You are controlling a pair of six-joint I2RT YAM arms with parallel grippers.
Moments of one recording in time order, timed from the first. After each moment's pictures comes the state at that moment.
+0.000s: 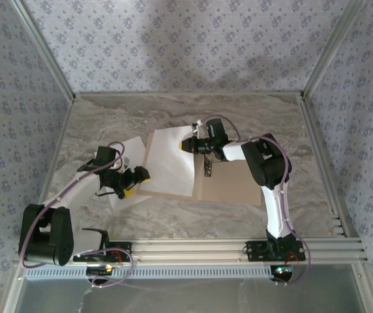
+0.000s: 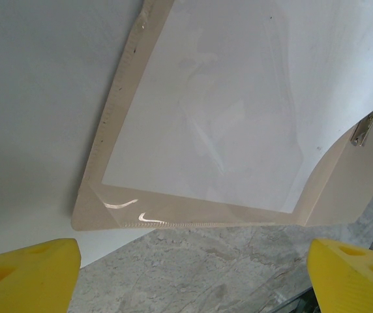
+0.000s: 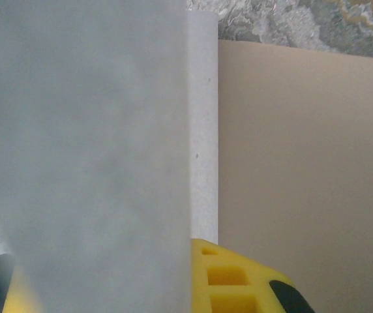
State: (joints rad) left arm -0.16 1.25 0.64 -0.58 0.55 -0.64; right arm 0.47 2.17 1.21 0.40 -0.75 0.62
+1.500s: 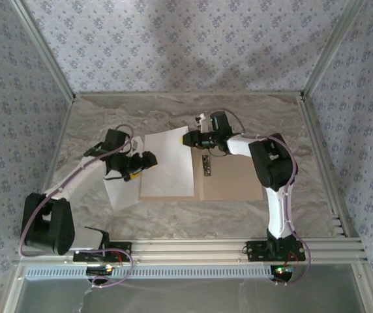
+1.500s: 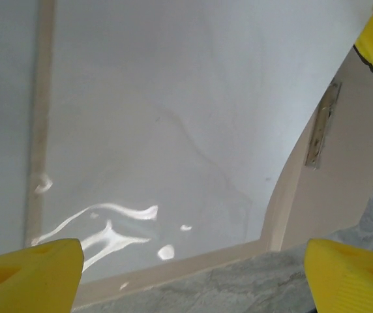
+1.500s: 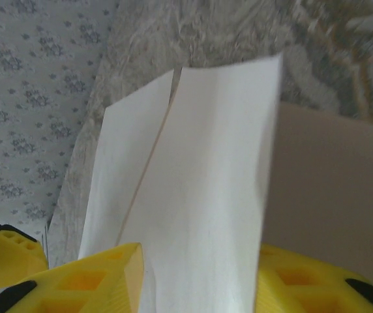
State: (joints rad) left arm -0.31 1.38 0.92 -0.62 0.42 -0.64; right arm 0.41 2.09 1.28 0.20 -0.78 0.53
